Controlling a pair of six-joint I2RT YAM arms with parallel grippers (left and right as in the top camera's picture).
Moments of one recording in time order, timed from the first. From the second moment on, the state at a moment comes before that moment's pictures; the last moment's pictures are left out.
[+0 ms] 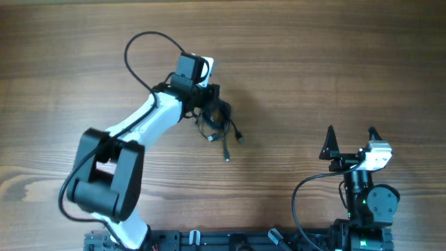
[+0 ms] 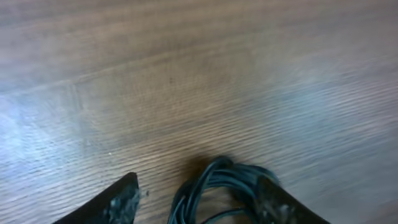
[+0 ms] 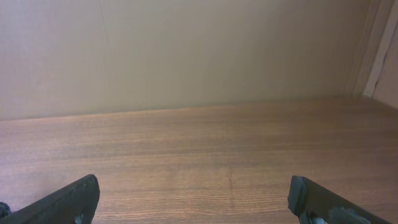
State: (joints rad) left arm -0.37 1.85 1.13 -0.30 0.10 -0.16; right arm -0.11 0.01 0.01 0.00 -0.08 0.07
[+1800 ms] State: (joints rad) left arm -0.33 1.88 1.14 -0.56 0.15 -0.54; right arm -0.11 0.01 0.01 0.00 -0.08 0.07
